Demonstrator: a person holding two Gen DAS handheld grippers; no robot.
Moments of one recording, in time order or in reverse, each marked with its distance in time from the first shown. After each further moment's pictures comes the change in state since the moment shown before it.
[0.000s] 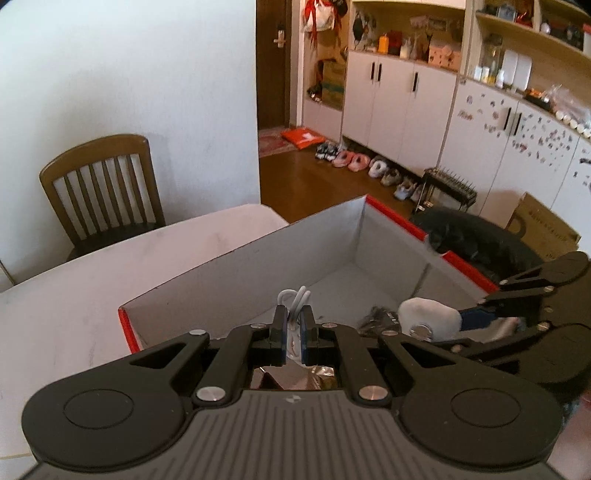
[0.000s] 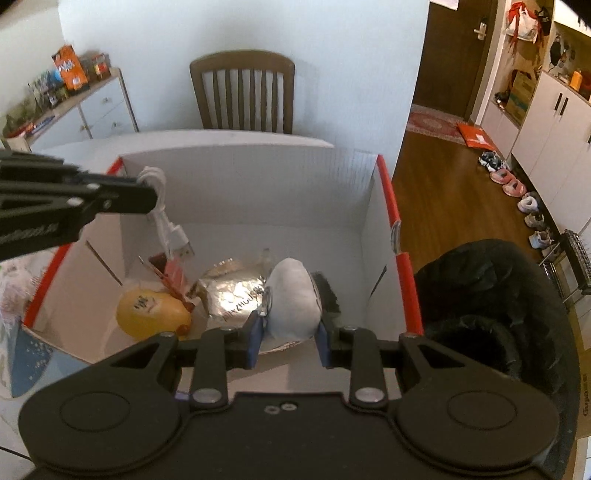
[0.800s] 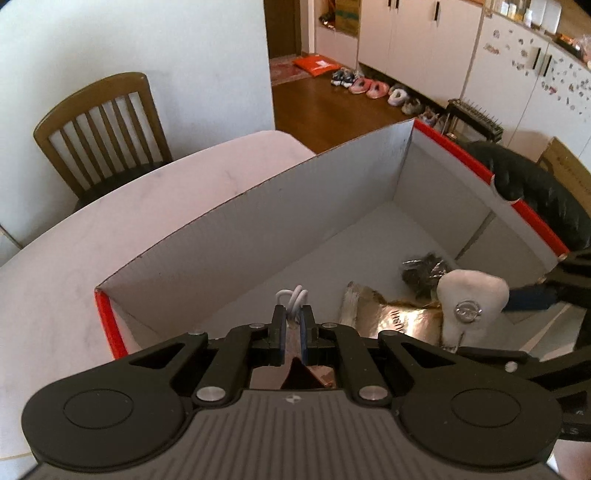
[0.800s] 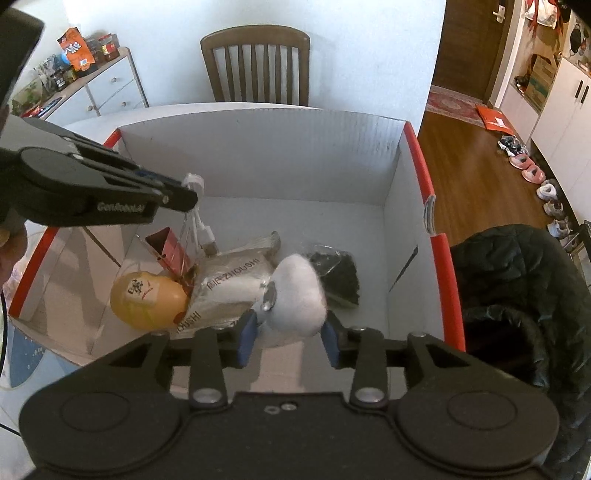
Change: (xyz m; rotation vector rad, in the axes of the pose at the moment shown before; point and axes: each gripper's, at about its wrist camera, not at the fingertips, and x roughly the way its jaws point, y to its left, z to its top) left arm 0.061 0.011 0.005 0.025 0.253 0.063; right arm 0.023 -0.002 0.000 -0.015 0.058 0.062
